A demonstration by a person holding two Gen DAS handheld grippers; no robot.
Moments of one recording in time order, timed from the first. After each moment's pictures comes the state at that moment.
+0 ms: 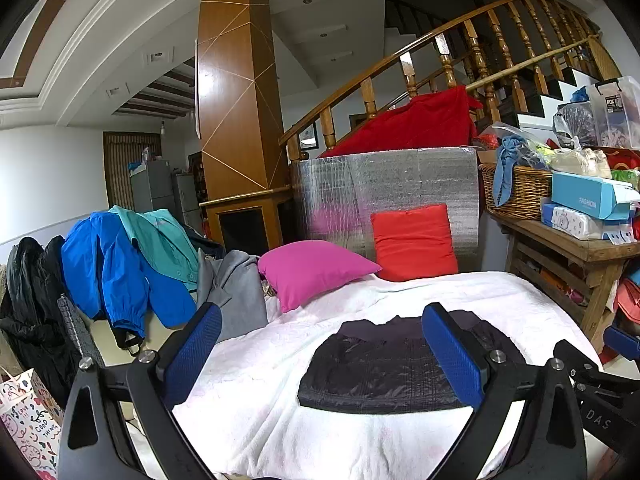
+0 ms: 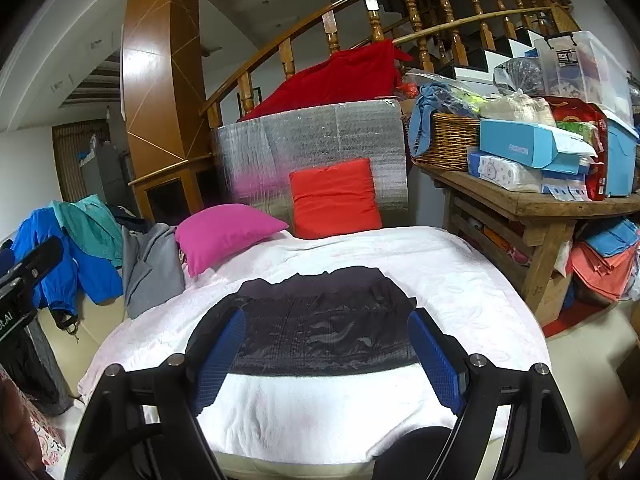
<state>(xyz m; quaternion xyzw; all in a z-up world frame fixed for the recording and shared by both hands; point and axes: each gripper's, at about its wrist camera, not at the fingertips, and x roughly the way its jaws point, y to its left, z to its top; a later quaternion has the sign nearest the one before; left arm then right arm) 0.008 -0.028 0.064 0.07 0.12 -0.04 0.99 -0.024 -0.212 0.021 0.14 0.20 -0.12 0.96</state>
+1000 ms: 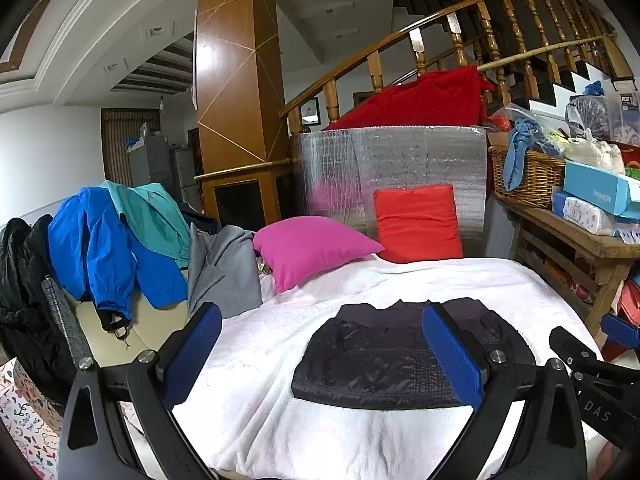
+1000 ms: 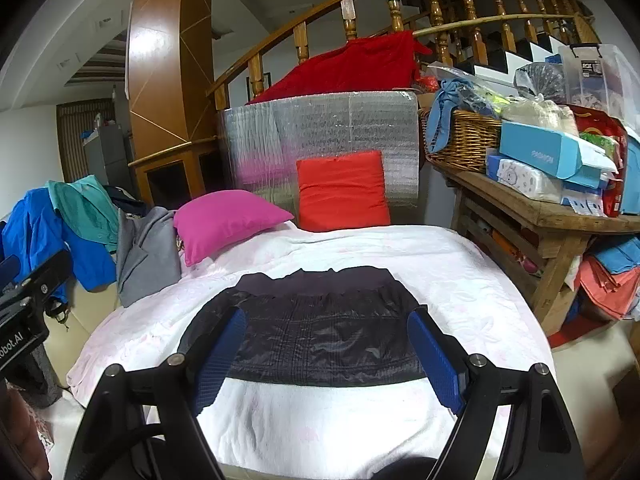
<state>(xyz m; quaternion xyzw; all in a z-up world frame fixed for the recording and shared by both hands) 0.064 -0.028 0.044 0.06 0.17 -0.04 0.98 0.038 -0.207 0.016 0.11 0.22 -0.11 0.96</state>
